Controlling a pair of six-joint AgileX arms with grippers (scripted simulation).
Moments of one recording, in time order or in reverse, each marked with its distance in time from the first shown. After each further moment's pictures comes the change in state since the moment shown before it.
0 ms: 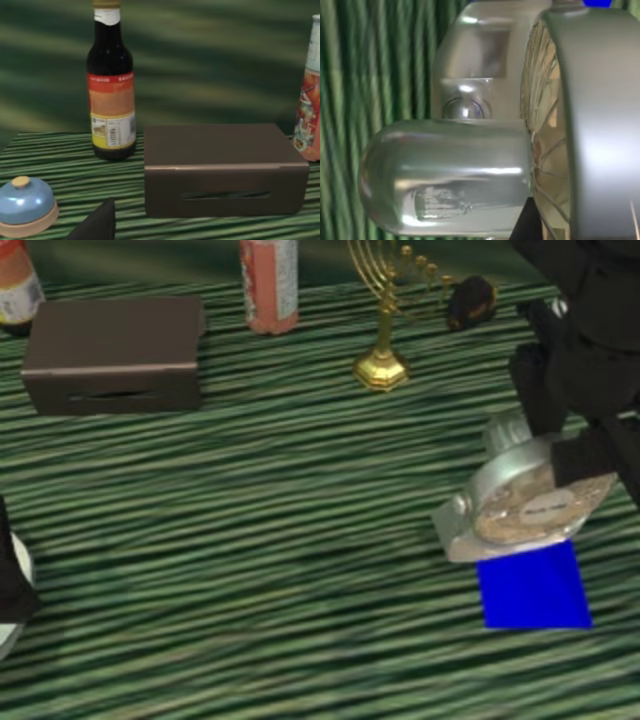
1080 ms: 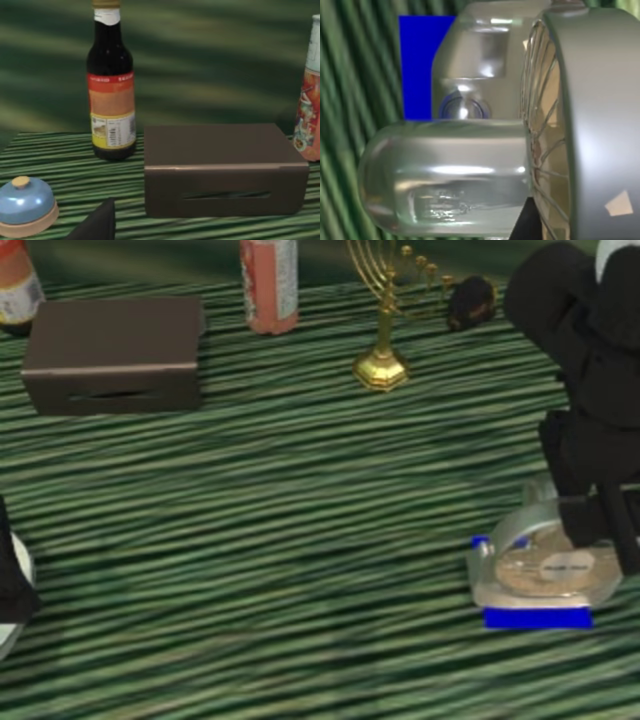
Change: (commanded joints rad) left arm 0.000 0.000 0.000 0.000 0.000 0.000; right arm -0.025 -0.035 -0.263 0.133 0.020 0.205
